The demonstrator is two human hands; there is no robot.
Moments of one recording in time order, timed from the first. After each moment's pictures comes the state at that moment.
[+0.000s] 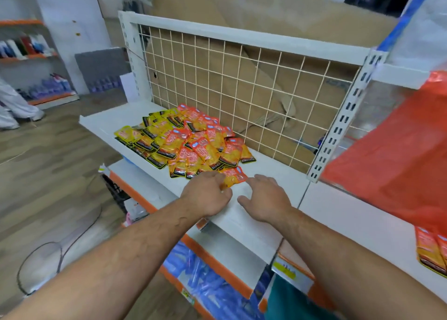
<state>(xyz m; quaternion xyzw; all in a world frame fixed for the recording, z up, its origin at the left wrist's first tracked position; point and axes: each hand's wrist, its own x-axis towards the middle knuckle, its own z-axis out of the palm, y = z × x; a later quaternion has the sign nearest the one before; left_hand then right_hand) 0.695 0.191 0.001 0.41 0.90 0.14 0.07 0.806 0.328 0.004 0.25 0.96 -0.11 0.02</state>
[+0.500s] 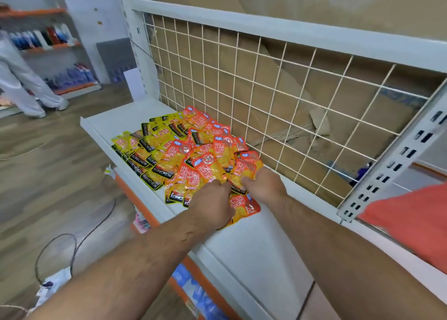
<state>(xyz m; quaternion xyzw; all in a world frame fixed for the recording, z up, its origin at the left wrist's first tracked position) 0.626 0.261 -0.022 0.34 0.93 0.08 0.05 0.656 0.417 -0.026 0.35 0.88 -0.32 -0.01</state>
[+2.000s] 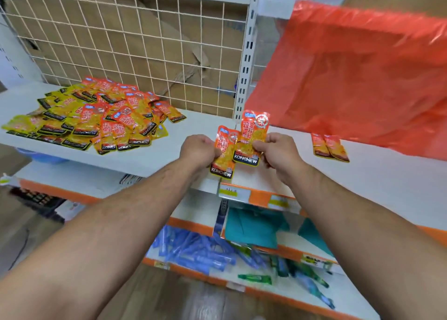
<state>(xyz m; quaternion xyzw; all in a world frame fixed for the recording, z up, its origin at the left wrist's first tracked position) 0.801 0.255 0.004 0.25 0.77 0.49 0.30 0.970 0.347 0.022 0.46 0.64 -0.54 -0.30</state>
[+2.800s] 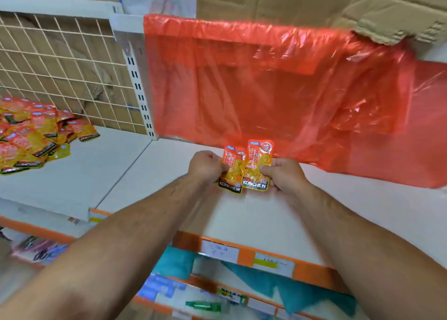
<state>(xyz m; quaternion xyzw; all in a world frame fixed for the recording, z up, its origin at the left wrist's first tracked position) 1.046 0.465 0.000 0.26 0.77 0.48 0.32 1.221 0.553 0.003 0.51 0.66 -0.51 -0.23</state>
